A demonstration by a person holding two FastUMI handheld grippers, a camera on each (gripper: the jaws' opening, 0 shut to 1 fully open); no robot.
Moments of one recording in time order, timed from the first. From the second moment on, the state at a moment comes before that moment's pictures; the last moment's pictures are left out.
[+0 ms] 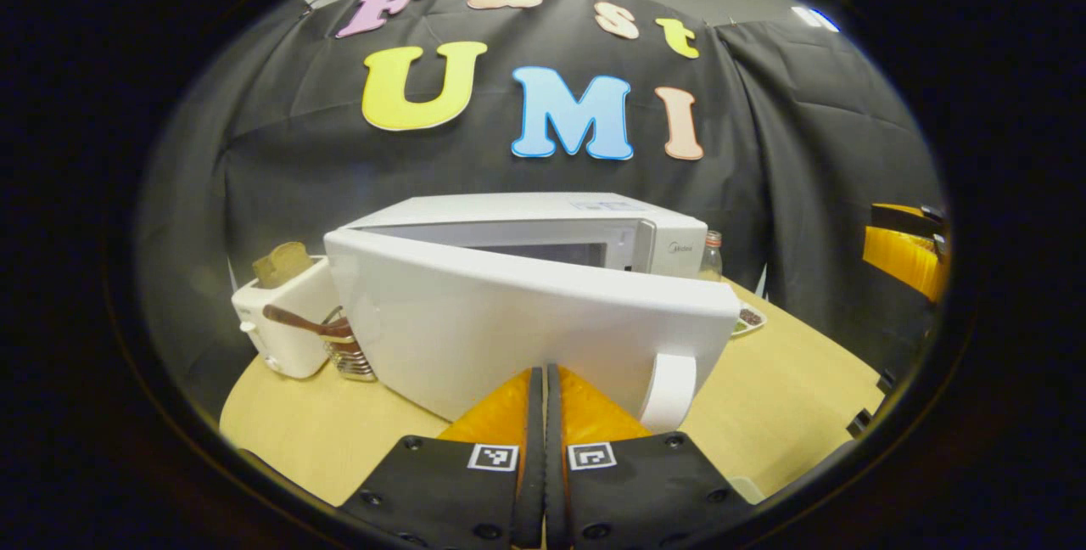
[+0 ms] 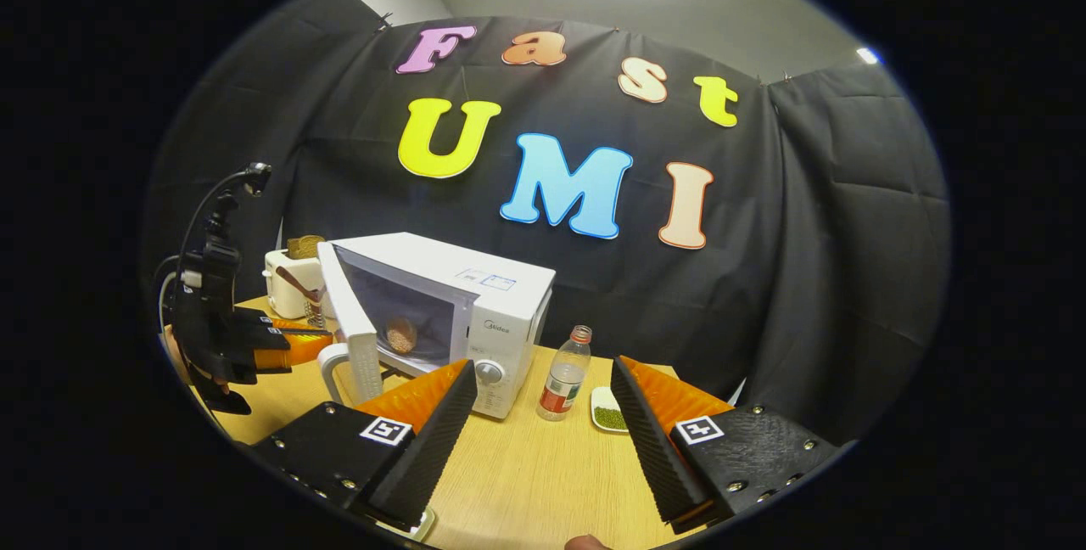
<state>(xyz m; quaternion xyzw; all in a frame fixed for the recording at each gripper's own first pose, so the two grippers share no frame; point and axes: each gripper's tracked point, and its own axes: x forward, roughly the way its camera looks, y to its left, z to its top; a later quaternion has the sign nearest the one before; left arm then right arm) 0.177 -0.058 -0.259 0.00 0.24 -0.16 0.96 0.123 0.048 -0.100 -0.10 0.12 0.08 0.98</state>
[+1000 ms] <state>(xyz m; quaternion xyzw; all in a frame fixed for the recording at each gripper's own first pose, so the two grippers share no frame) 0.273 -0.114 -0.274 -0.03 0.24 -0.16 0.96 0.162 0.008 -0.126 -0.10 0.13 0.07 0.98</state>
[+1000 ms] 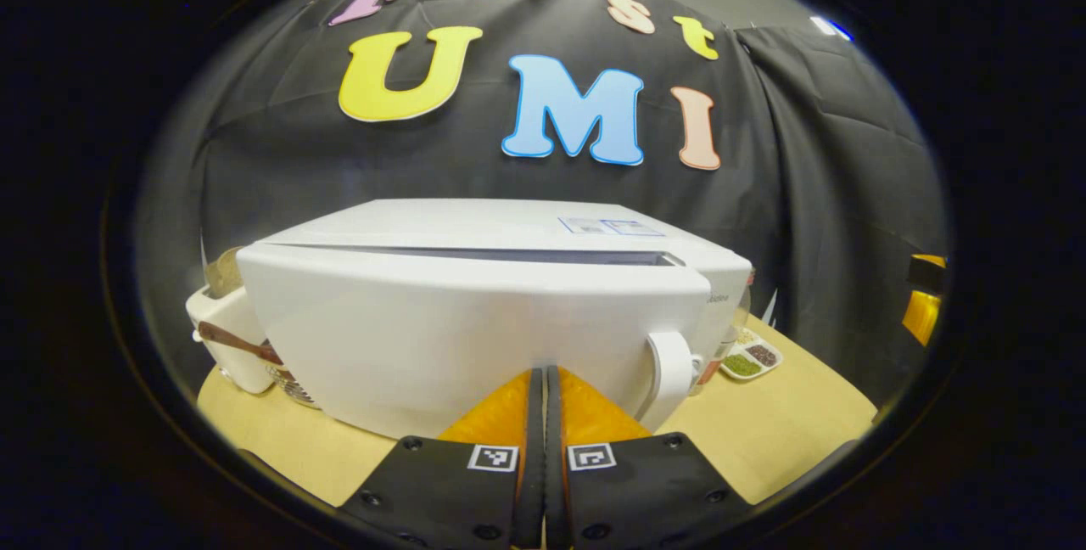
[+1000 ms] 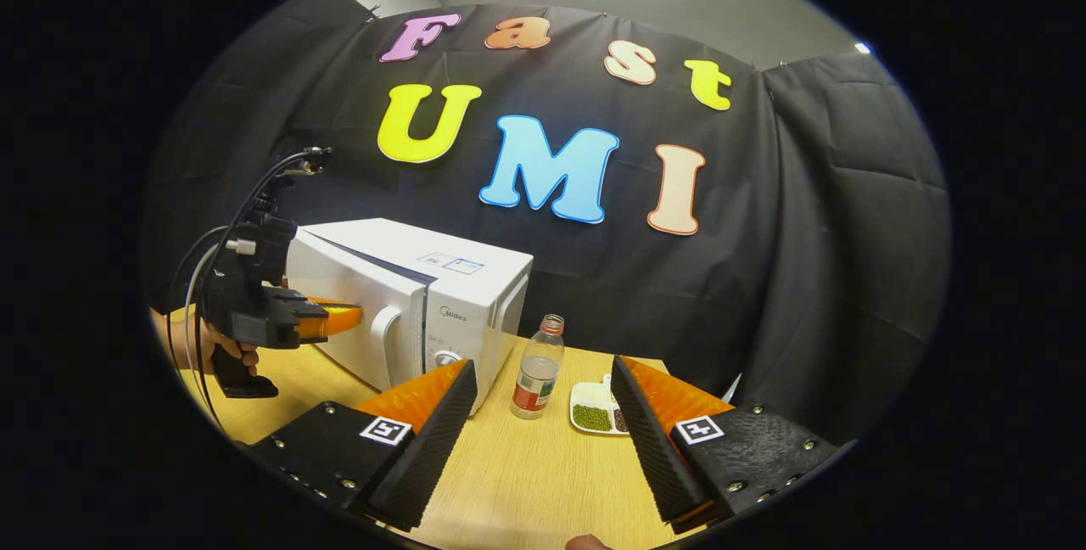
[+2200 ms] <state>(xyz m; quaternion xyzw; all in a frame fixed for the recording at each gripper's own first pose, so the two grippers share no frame) 0.170 -0.036 -0.120 -0.01 0.13 -0.13 0.98 0.093 0.058 -0.082 -0.02 0.09 0.06 0.99</state>
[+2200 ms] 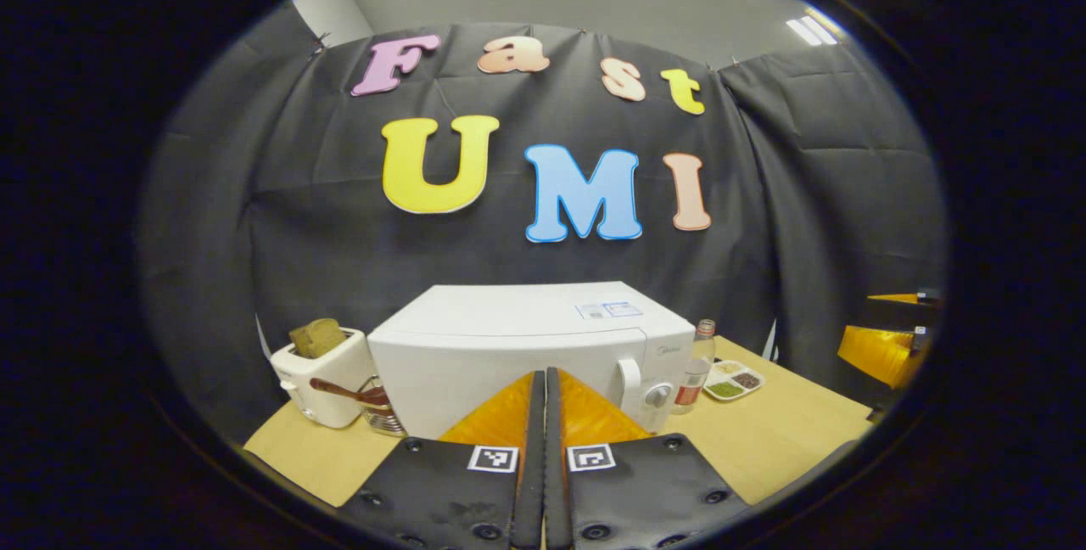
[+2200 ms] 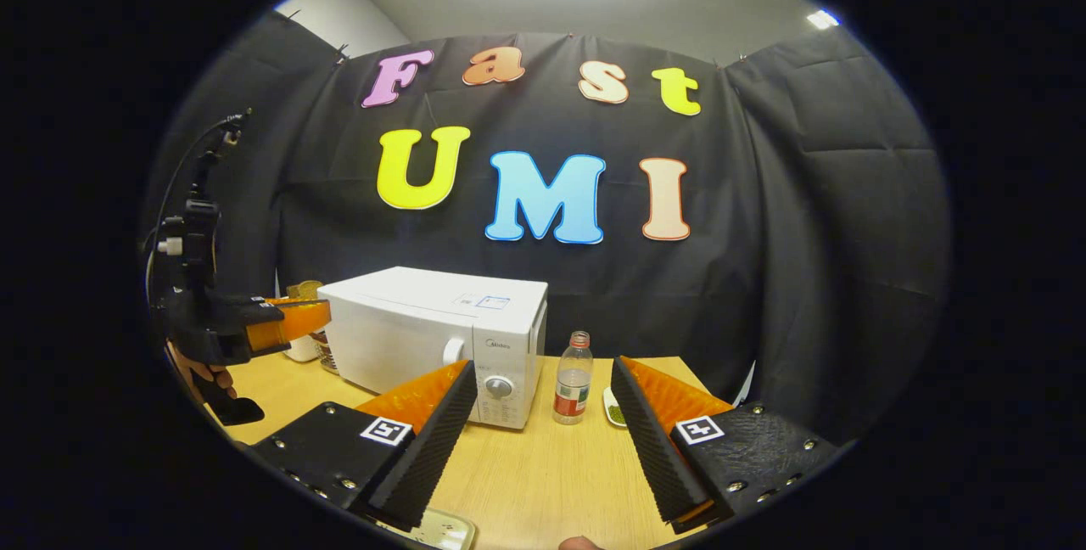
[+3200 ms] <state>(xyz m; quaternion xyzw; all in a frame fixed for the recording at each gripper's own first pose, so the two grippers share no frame) 0.018 0.097 -0.047 -0.01 0.05 -0.04 1.00 0.006 0.133 -0.028 0.00 0.02 0.07 1.00</state>
